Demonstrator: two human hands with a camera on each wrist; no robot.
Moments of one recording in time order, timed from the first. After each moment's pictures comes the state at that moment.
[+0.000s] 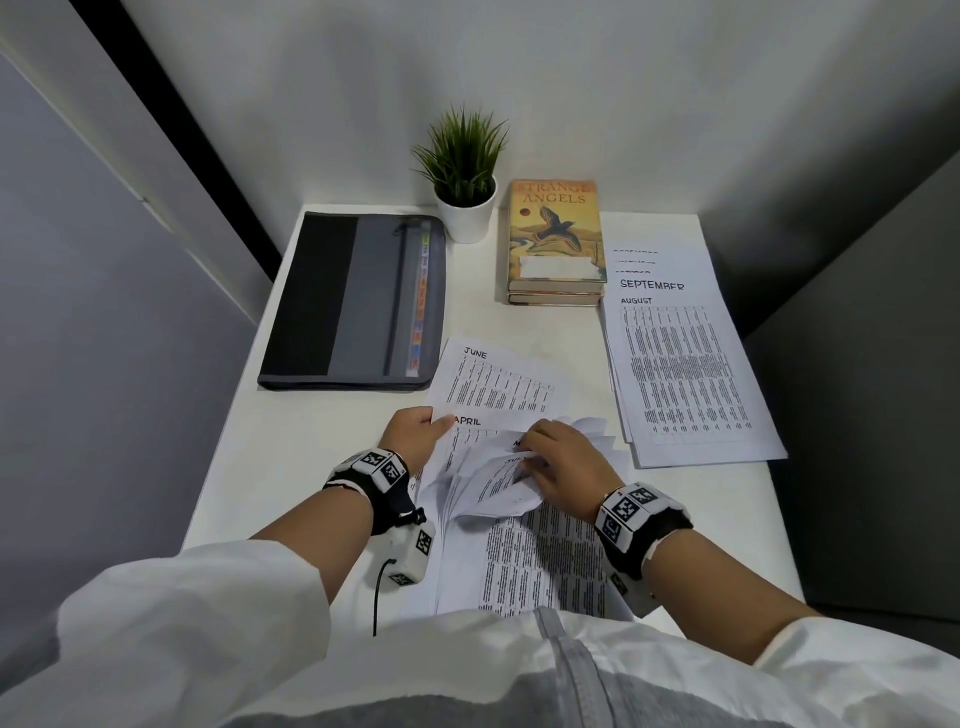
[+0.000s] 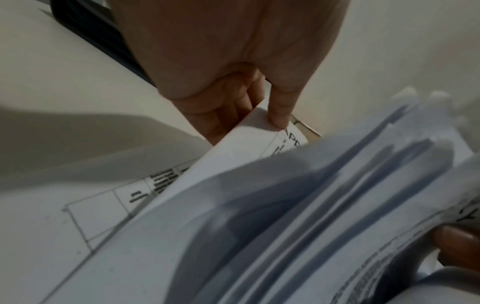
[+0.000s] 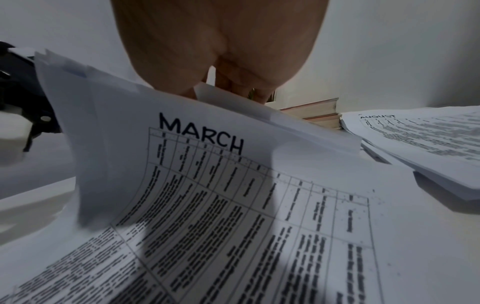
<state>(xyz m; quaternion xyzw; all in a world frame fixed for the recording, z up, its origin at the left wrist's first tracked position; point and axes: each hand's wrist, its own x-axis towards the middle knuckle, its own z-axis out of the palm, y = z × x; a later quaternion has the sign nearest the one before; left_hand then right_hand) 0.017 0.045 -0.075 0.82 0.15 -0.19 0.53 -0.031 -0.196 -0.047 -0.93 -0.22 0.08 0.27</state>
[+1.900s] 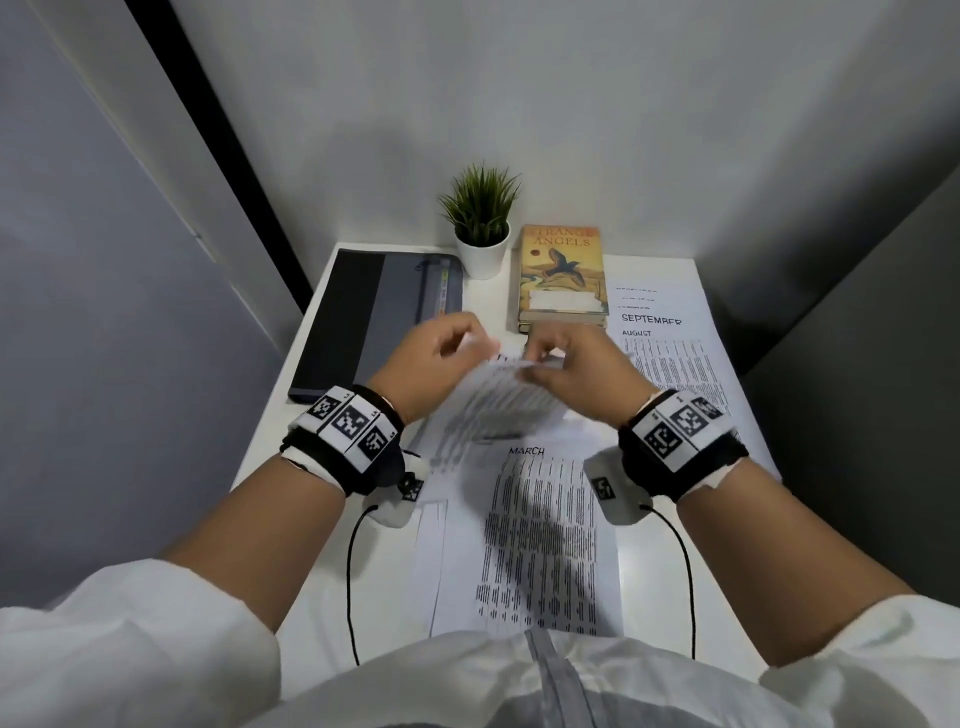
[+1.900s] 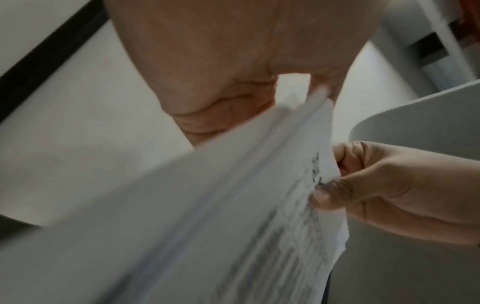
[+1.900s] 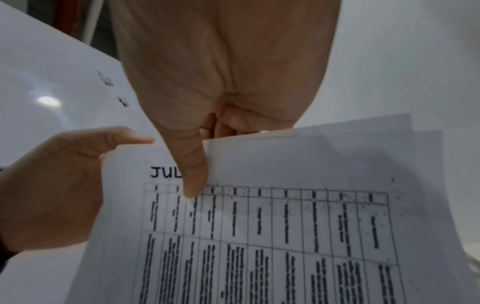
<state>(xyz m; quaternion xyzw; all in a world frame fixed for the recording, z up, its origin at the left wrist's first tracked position) 0.009 0.025 0.129 0.83 -0.15 -0.06 0.54 0.008 -0.175 0.134 -0.89 -0.17 0.06 0.42</state>
